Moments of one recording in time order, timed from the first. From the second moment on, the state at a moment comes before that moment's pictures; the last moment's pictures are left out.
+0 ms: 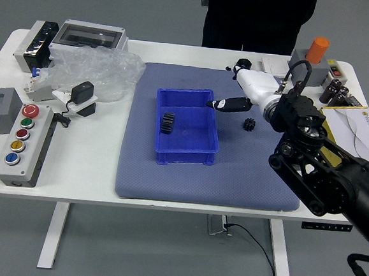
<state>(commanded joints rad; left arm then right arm) -0.07 0.07 -1.50 -0.18 1.44 -0.28 0.20 0.68 -0.24 0.86 1.21 -2.08 0.14 -0.42</state>
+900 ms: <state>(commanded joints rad) -0.07 0.07 -1.50 -0.18 1.44 -0.28 0.20 0.74 -0.24 0.74 0.85 -2.06 0.06 -0.28</state>
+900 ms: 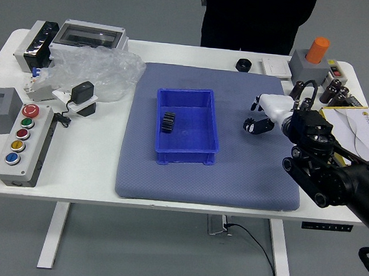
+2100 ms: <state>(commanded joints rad) -0.07 0.06 -1.49 -0.18 1.44 -0.28 0.20 0.72 -0.17 0.76 0.76 -2.09 0.00 -0.27</state>
